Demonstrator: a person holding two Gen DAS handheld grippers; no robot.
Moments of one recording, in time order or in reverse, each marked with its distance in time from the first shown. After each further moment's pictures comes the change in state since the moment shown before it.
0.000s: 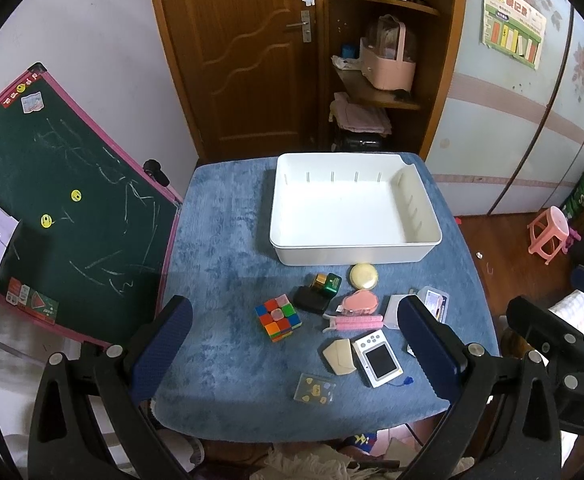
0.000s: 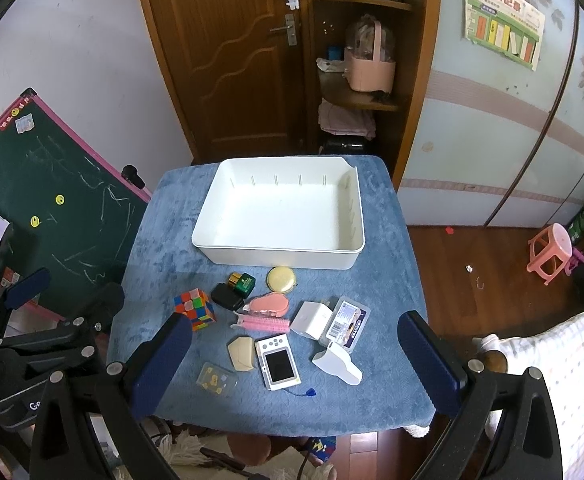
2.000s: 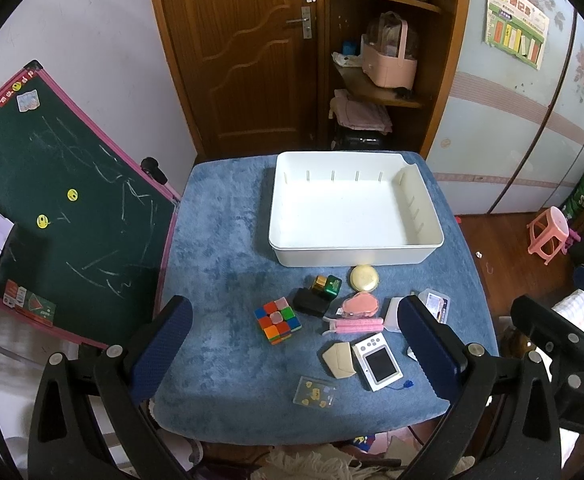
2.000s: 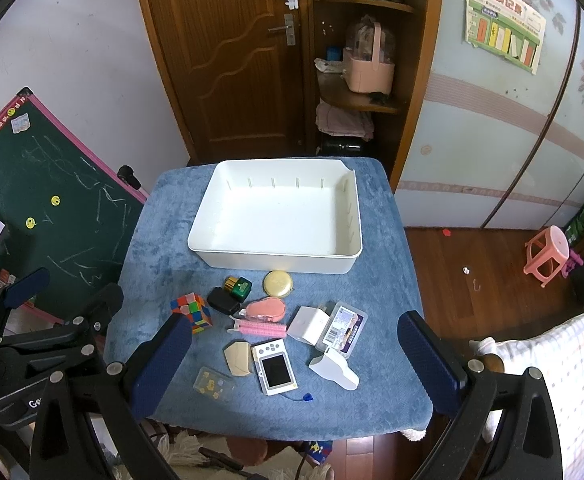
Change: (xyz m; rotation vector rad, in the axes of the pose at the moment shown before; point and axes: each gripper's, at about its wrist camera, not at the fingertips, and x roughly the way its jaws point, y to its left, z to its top) left arm 0.004 0.005 0.005 -0.001 0.017 -0.007; right arm 0.002 -0.004 0.006 0.005 0.009 -0.002
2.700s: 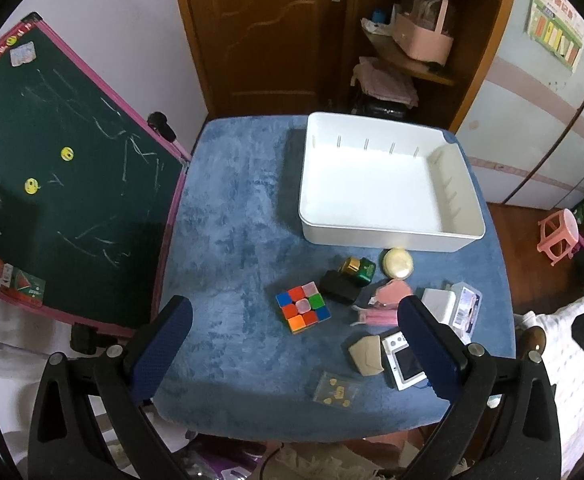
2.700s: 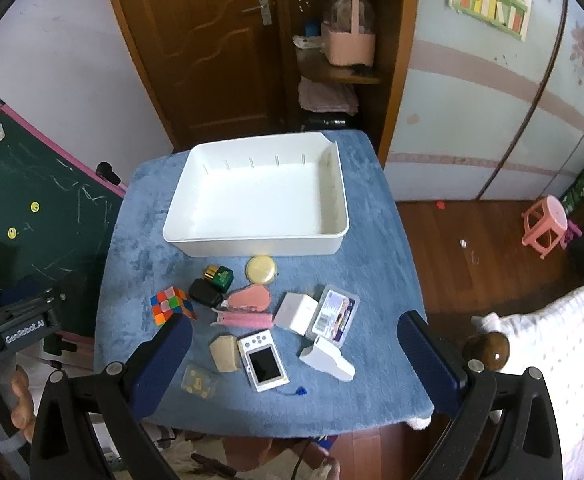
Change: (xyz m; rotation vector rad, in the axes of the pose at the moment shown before) left arm 0.064 0.039 0.010 -0.069 0.154 0.006; right arm 0.039 -0.015 -0.002 0.038 0.049 -0.034
